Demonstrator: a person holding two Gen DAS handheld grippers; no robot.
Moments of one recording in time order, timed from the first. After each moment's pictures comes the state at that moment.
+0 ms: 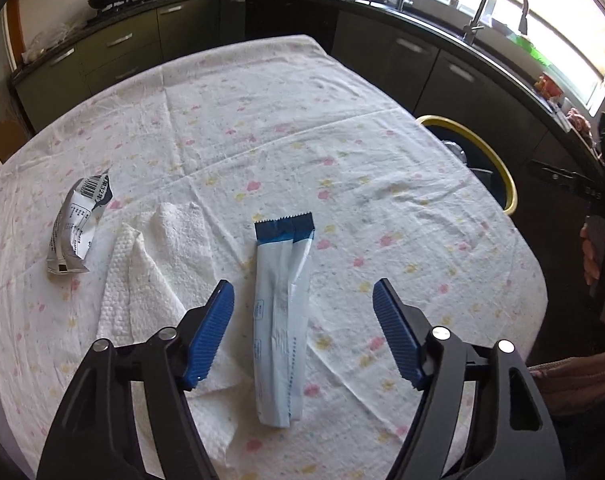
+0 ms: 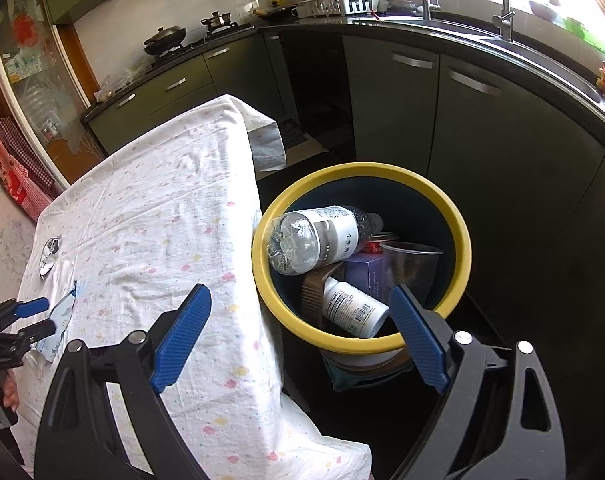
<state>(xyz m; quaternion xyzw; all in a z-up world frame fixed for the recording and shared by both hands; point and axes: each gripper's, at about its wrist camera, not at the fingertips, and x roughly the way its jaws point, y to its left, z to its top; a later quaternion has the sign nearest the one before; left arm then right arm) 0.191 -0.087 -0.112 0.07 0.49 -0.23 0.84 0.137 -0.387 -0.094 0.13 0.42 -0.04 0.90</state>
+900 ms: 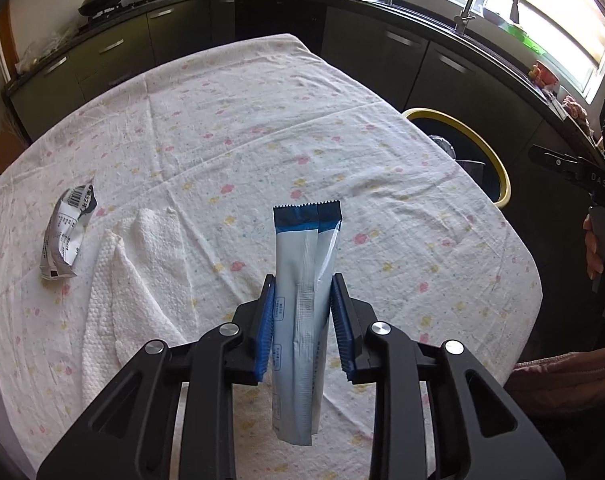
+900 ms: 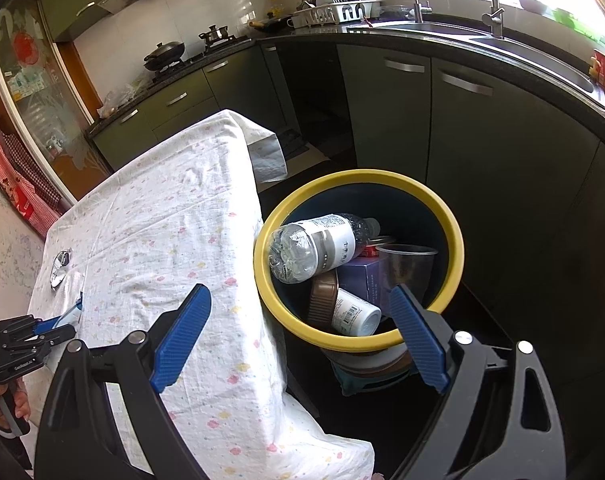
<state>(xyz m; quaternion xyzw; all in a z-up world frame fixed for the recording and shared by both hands) 0.177 -0.107 -0.103 0.09 0.48 -0.24 0.84 0.124 -0.397 -0.090 0.15 0.40 -0.03 0.90</state>
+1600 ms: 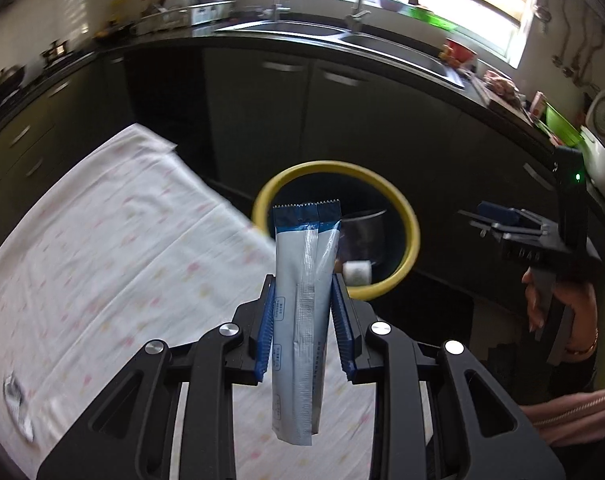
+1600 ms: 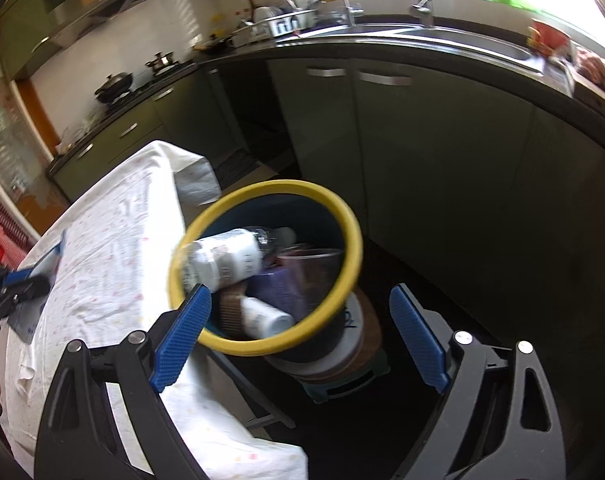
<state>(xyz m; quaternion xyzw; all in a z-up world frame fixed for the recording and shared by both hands) 0.206 -0.296 -0.046 0.14 0.42 -0.39 0.81 0.086 -0.477 -0.103 0.18 0.38 -0.12 0.90</state>
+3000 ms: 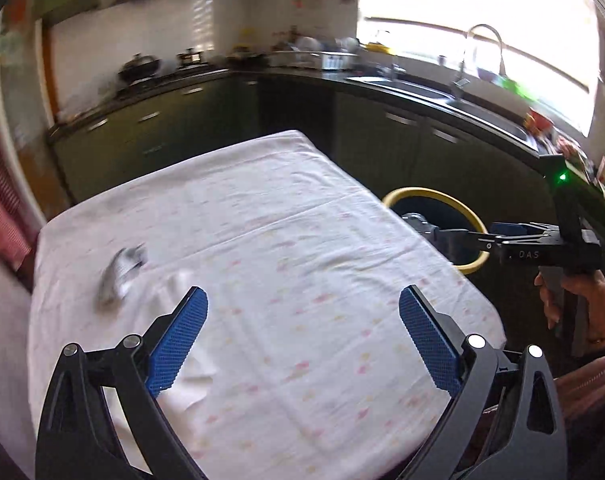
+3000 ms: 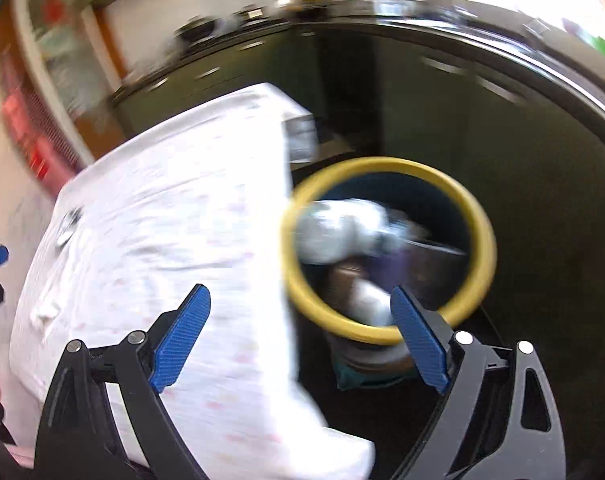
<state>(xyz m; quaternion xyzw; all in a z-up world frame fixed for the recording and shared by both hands) 0.100 -0.116 -0.031 0.06 0.34 -0.18 0.92 0.134 -0.363 -0.100 0.09 0.42 0.04 0.90</state>
